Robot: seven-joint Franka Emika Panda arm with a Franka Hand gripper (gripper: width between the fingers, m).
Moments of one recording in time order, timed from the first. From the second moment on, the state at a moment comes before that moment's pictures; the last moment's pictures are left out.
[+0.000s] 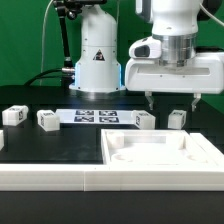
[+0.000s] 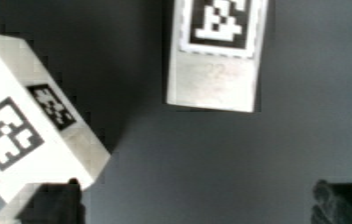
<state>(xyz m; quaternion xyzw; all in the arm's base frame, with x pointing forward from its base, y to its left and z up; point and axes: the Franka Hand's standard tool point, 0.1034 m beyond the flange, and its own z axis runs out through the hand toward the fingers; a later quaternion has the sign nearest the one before) 0.402 0.136 0.046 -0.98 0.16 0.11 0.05</state>
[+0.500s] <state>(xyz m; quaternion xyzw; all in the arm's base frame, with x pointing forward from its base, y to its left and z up) 0.402 0.145 0.051 -0.95 0.15 0.27 0.06</state>
